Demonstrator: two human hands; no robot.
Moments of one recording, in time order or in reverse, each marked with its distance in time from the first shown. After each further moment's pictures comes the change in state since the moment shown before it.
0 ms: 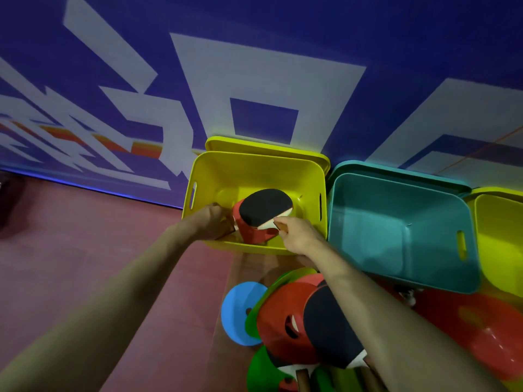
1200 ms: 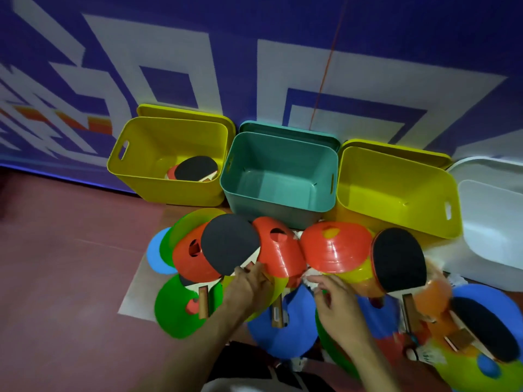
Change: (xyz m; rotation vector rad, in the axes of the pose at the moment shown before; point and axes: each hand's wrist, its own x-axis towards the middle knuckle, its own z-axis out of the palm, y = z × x) left_hand -0.089 0.413 0.248 -0.308 0.028 -0.496; right_hand -0.358 0.319 0.015 0.382 0.381 -0.105
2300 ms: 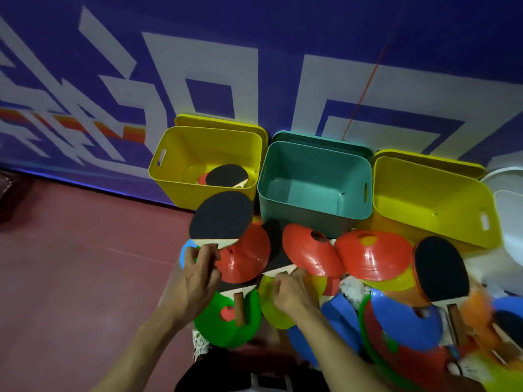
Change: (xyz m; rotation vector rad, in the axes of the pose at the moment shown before) left_hand -0.054 -0.136 -0.159 -0.124 0.386 0.435; right_hand 0.056 -0.091 0.154 -0.396 -0.346 0.194
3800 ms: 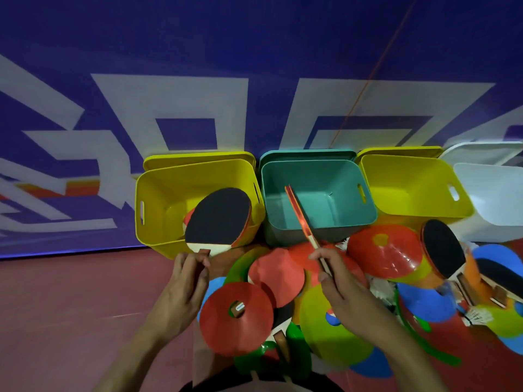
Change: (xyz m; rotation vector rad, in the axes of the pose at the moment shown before) left_hand 0.123 -0.108 -0.106 -0.363 -0.224 0.178; right_hand -0.062 -0.123 -0.114 0.488 0.294 -0.152
